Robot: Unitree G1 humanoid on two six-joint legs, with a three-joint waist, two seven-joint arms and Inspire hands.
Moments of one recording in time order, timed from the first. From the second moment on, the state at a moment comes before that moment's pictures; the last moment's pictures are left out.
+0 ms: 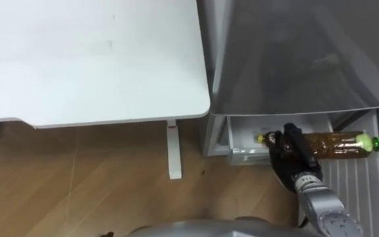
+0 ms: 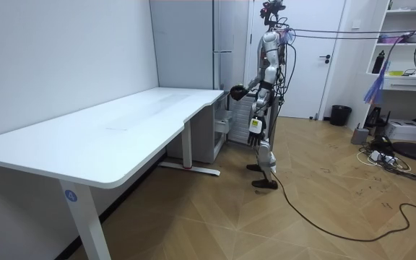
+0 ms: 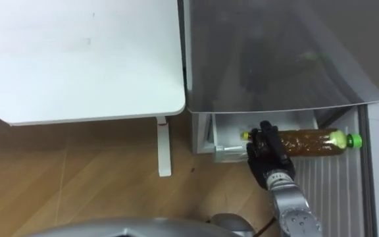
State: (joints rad) left arm 0.26 0.22 -0.16 1.03 0.28 0.17 -0.05; right arm 0.22 -0.24 0.10 0.42 1.61 -0.02 -0.16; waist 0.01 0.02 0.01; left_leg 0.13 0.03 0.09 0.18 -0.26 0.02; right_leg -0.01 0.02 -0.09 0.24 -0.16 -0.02
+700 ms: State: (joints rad) left arm 0.30 0.22 -0.16 0.99 0.30 0.17 -0.06; right arm 0.20 -0.23 0.11 0.55 1.61 -0.01 -0.01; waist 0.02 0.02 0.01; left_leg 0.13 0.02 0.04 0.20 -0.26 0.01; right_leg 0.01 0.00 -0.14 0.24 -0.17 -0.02
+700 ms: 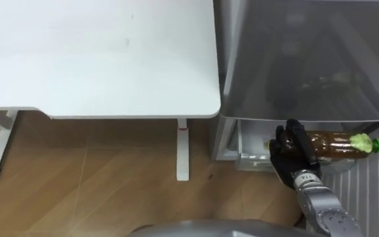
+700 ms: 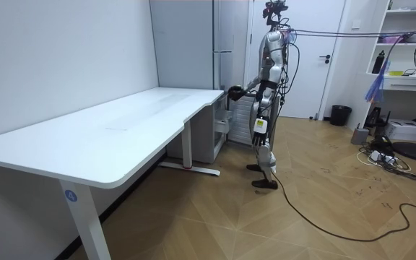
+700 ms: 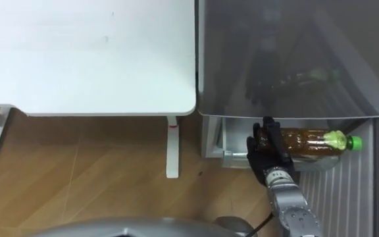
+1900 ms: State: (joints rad) left arm 0.05 0.23 -0.23 1.07 0.31 0.20 -0.07; right arm -0.31 -0.25 0.03 1.17 1.59 0.10 0.09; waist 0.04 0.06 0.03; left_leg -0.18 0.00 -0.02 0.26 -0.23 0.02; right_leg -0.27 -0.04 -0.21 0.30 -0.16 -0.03
